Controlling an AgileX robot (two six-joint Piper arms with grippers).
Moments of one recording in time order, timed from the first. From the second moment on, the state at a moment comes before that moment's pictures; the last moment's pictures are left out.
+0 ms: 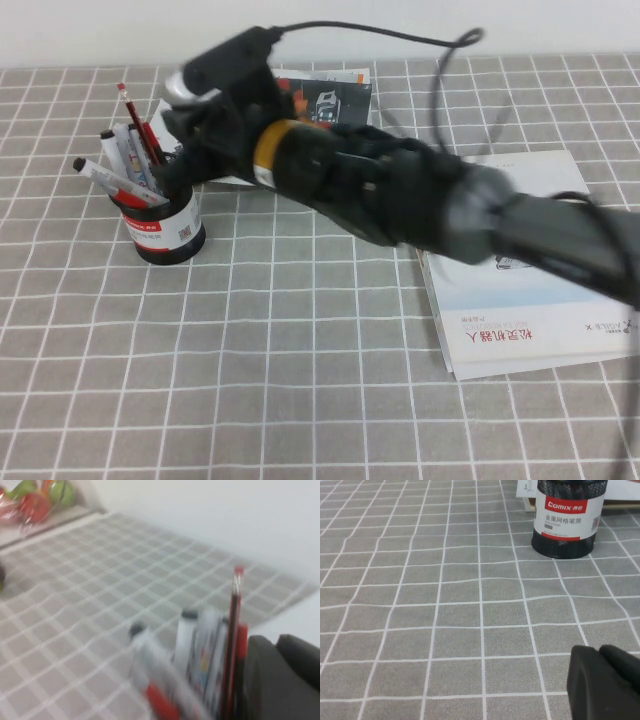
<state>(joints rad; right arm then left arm) 0.80 2.09 -1.71 -0.50 -0.16 0.55 -0.07 -0.01 0.02 0.00 0.39 0.07</state>
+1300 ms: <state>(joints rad) 0.44 0.71 -0.33 -0.53 -0.02 0.55 -0.07 -0.01 0.02 0.00 0.39 0.07</state>
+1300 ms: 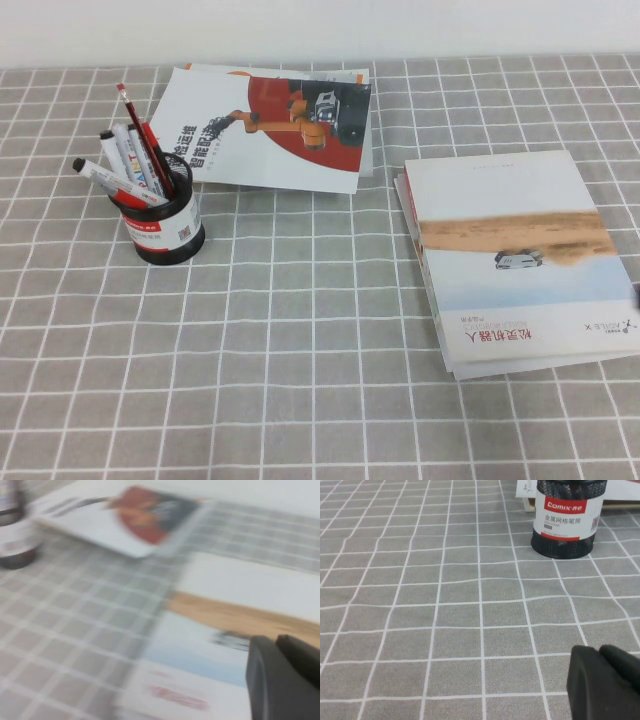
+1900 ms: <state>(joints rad) -0.04 0.16 0.01 -0.52 -0.06 0.60 -0.07 -0.01 0.02 0.00 0.39 0.07</state>
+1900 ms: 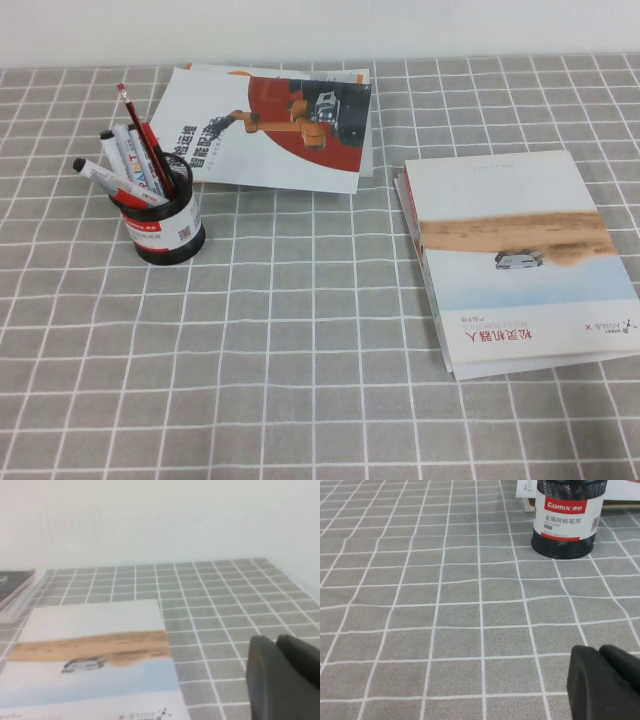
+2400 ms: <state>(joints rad) -0.04 -0.01 0.03 0.07 0.25 0.07 -0.07 -0.01 0.02 0.00 0.39 0.07</state>
